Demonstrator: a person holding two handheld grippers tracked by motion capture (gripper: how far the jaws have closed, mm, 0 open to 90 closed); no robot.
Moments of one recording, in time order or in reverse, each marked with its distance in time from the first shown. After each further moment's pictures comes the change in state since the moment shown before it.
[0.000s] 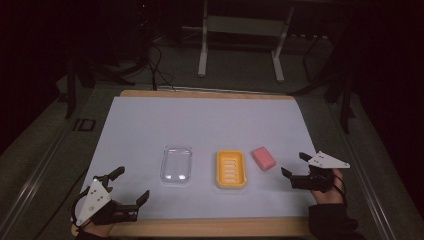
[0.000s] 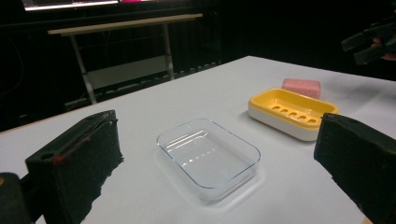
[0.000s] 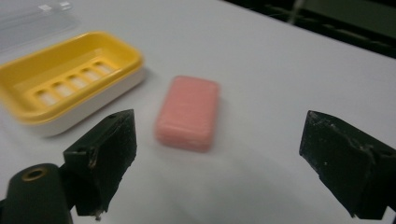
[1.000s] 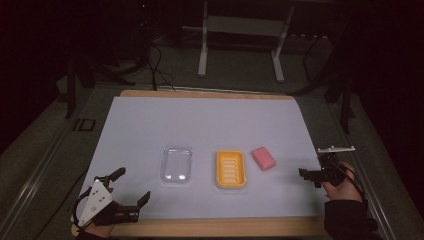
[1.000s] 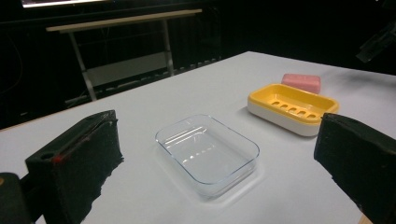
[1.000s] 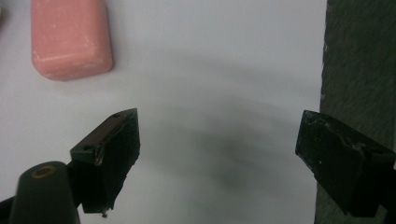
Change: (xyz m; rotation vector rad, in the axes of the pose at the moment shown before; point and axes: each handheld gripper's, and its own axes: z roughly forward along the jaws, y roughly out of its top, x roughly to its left) left arm -0.002 -0.001 0.001 0.019 0.001 0.008; right arm -0.035 0.008 -0.008 0.488 -0.215 0.342
